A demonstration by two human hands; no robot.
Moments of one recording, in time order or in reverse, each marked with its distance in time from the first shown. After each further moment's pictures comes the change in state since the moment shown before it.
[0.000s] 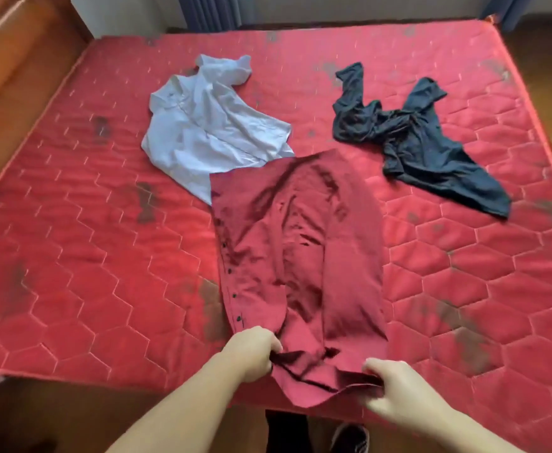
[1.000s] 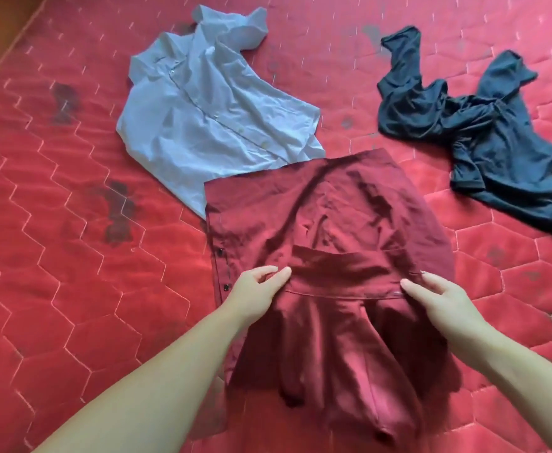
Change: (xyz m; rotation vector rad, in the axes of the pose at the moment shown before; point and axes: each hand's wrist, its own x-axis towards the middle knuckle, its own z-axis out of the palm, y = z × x) left_hand 0.182 -0.112 -0.102 -1.193 0.459 -0.257; right_hand 0.257 -0.005 -0.086 0.801 0.394 0.298
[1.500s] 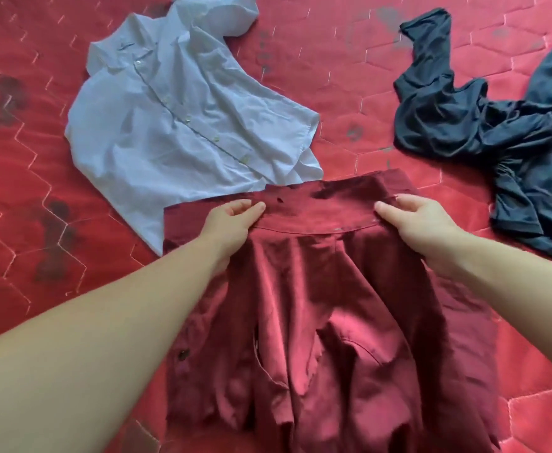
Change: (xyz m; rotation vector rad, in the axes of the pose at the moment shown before) left_hand 0.187 0.093 -0.002 -0.313 0.165 0.059; right_hand 0.221 -0.084 0.028 -0.115 -0.011 -0.096
